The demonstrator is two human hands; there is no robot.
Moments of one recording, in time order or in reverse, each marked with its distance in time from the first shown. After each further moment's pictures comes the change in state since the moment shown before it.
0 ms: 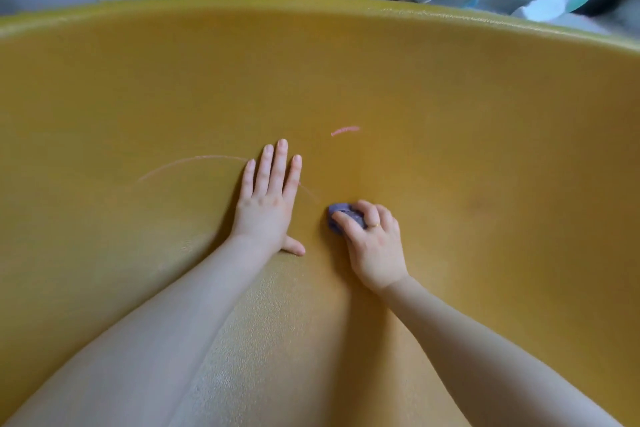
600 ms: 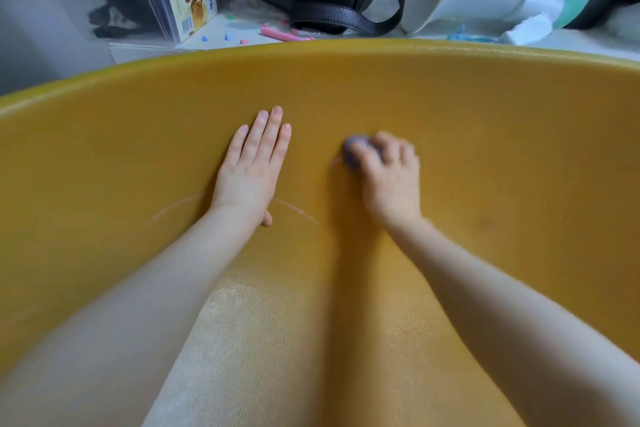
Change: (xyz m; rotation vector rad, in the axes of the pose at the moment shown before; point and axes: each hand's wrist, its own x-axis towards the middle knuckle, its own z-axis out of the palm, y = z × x) left_hand 0.036 -0.043 -0.059 0.322 0.073 -0.010; right_hand 0.111 0.026 -0.028 -0.026 0.233 0.073
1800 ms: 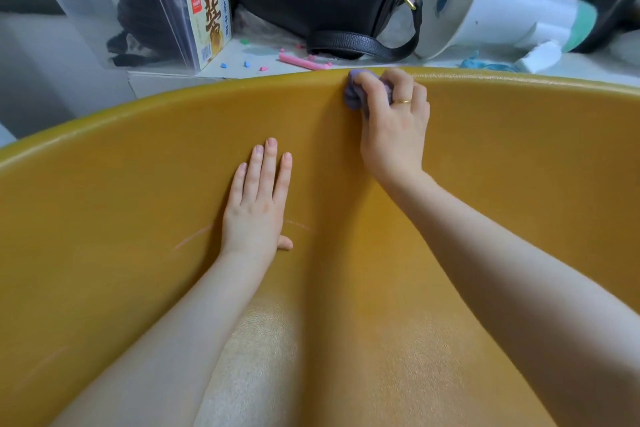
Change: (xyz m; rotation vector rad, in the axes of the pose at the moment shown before) left_hand -0.008 -0.007 0.026 -0.233 0.111 -0.077; right_hand 0.102 -0.037 -0.008 0.034 0.170 0.167
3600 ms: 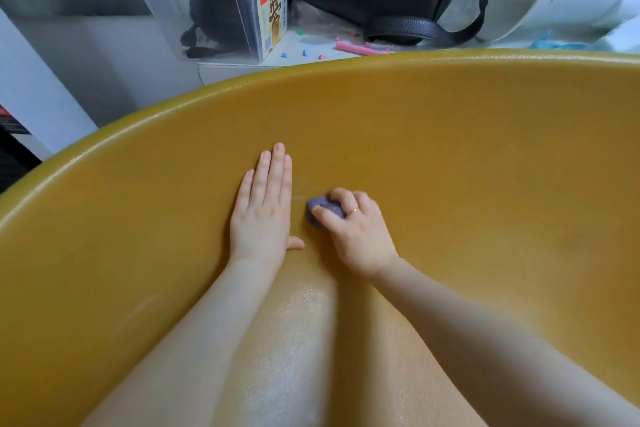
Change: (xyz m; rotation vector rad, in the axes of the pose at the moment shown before) left_hand -0.034 -0.050 0.008 0.131 0.048 -0.107; right_hand -0.144 -0.064 0.044 0.170 -0.296 -0.387
